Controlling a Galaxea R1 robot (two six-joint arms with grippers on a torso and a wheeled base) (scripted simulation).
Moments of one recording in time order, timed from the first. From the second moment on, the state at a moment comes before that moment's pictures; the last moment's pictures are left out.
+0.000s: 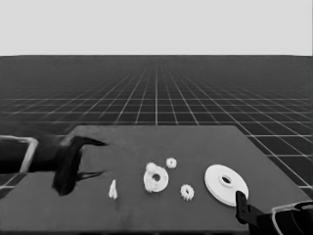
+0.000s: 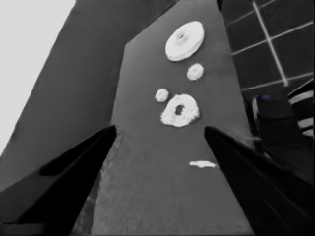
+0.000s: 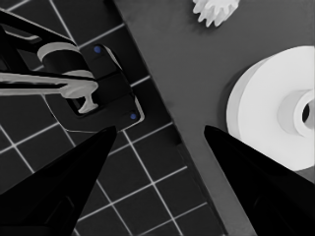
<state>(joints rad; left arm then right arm) -0.33 1.81 -0.46 0.31 0.71 0.24 -0.35 1.76 -0.39 -0.70 -1.18 0.32</state>
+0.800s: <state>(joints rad) -0.34 1.75 -0.42 0.31 0.68 0.35 -0.08 3.00 -2.05 -0.23 -1.42 0.97</state>
